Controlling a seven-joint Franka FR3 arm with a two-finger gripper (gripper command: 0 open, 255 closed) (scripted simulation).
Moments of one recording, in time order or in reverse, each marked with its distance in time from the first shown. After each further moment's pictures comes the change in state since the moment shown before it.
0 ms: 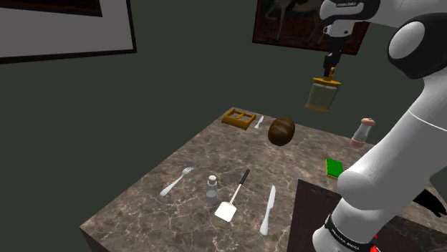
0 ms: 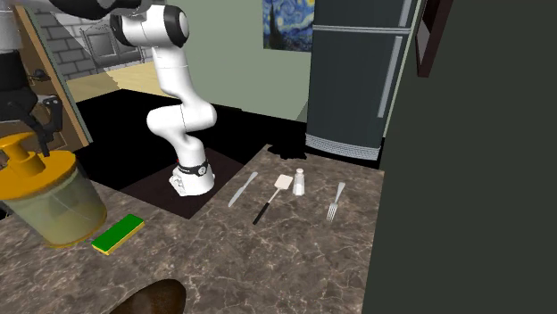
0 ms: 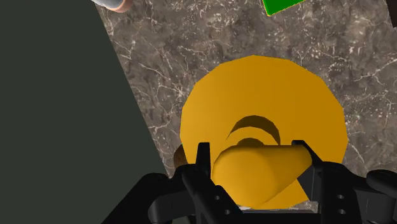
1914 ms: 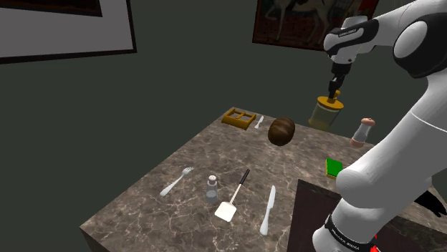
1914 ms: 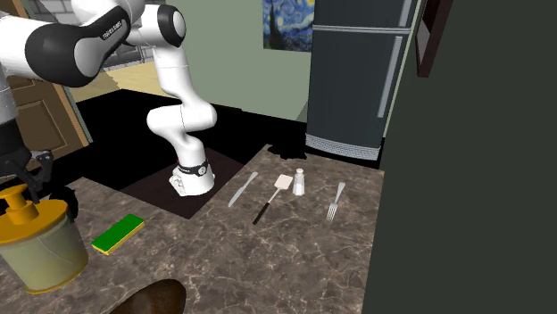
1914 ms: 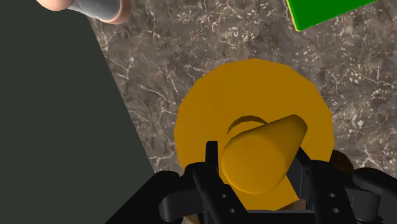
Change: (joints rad) arm -0.058 -0.020 -0.071 -0.288 -0.014 0.285 -0.074
